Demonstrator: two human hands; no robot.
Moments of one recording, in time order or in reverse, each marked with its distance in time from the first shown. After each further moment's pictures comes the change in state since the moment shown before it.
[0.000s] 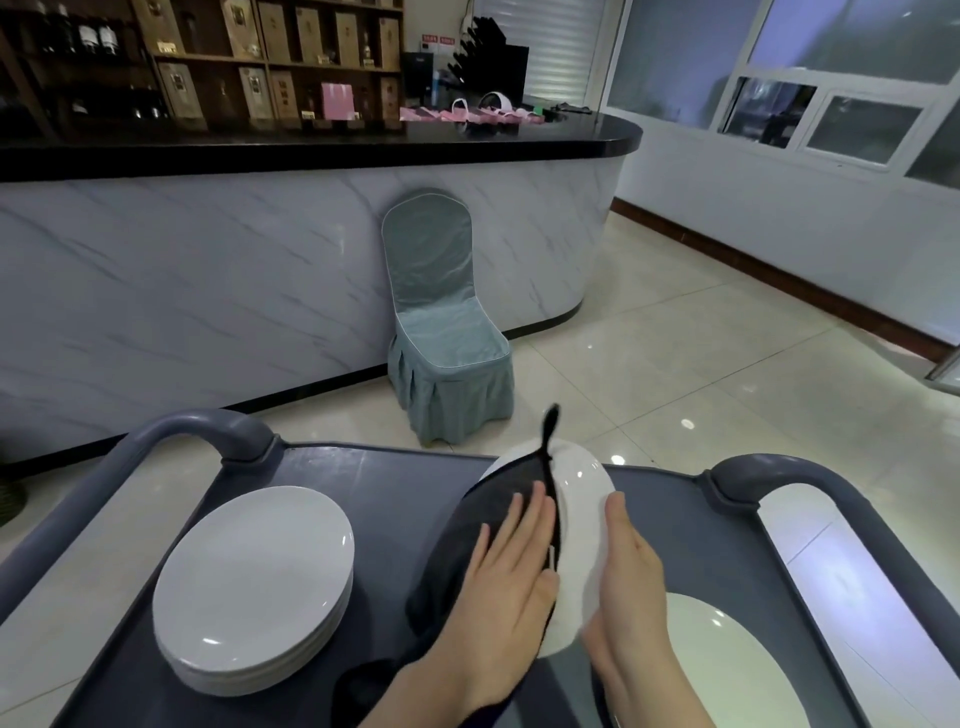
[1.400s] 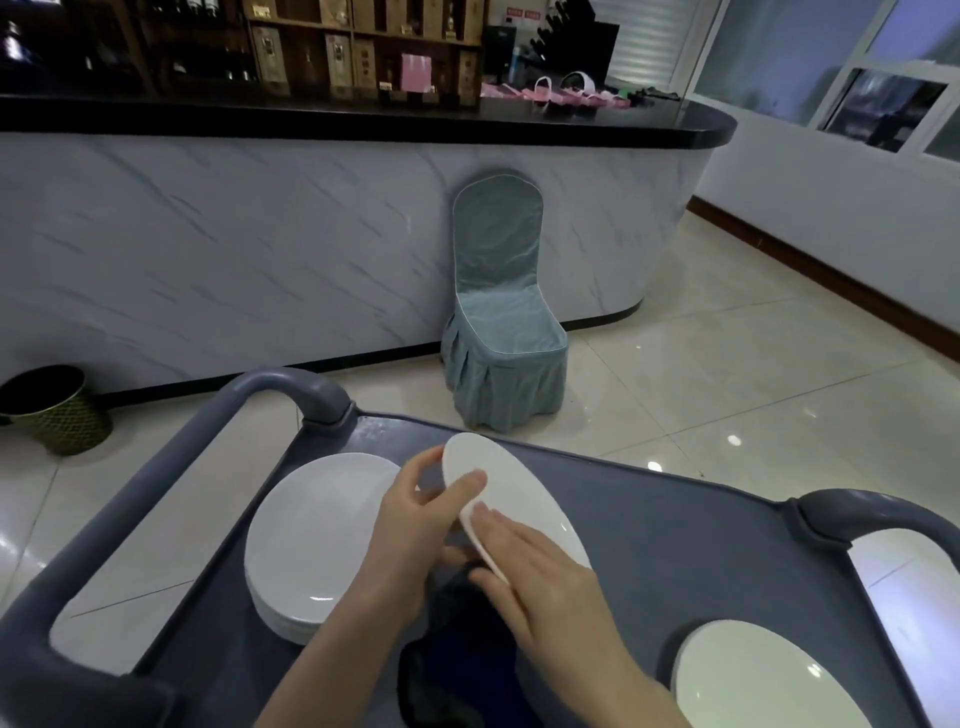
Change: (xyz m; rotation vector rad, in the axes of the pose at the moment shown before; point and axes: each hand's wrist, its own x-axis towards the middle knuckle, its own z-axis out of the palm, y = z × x) left_hand -0.033 -0.050 -0.120 -1.102 0.542 -0.659; right_hand -0.025 0.059 0.057 -1.202 -0.709 -1.083
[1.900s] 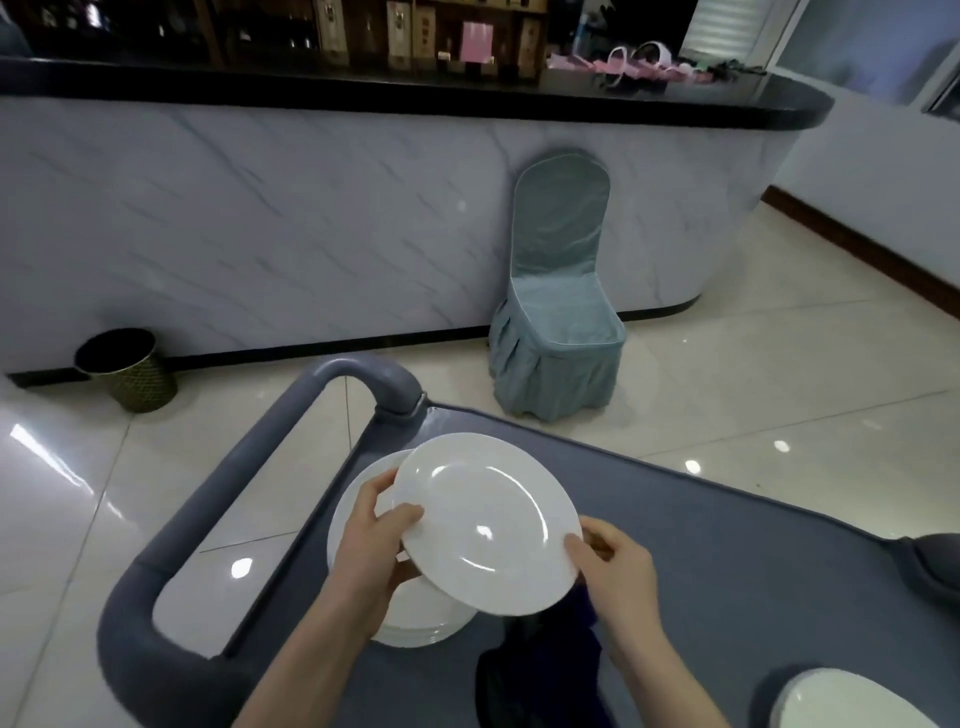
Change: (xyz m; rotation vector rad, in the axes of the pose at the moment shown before) left_hand 0.033 -0.017 -0.129 -0.016 0.205 -0.059; right_hand 0.047 0.028 0.080 0.634 0.136 0.975
